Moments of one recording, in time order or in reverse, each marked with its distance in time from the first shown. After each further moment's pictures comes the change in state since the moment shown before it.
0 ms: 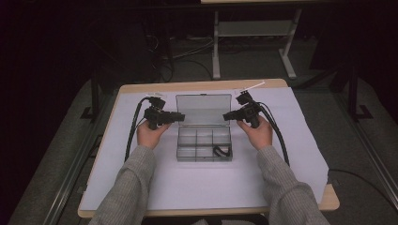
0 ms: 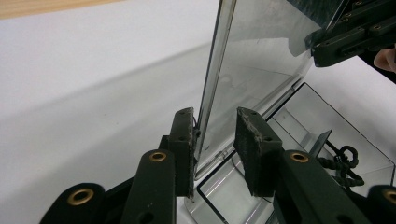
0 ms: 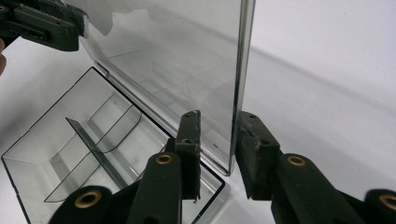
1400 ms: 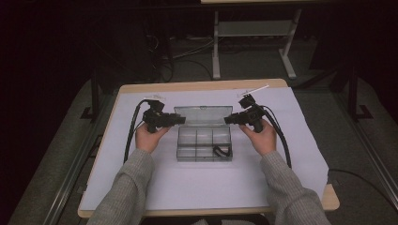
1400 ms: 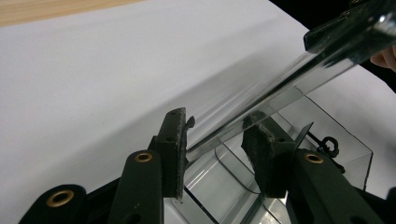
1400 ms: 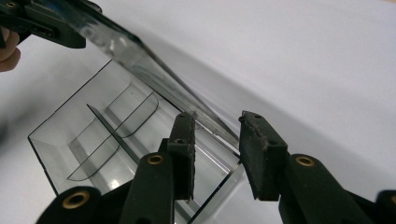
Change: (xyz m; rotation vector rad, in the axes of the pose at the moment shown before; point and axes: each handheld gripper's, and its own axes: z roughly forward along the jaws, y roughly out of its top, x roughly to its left) left arm -0.012 -0.006 -0.010 -0.022 -0.021 0.029; right arm 0.014 -0.012 -0.018 -0.019 0.004 -0.028
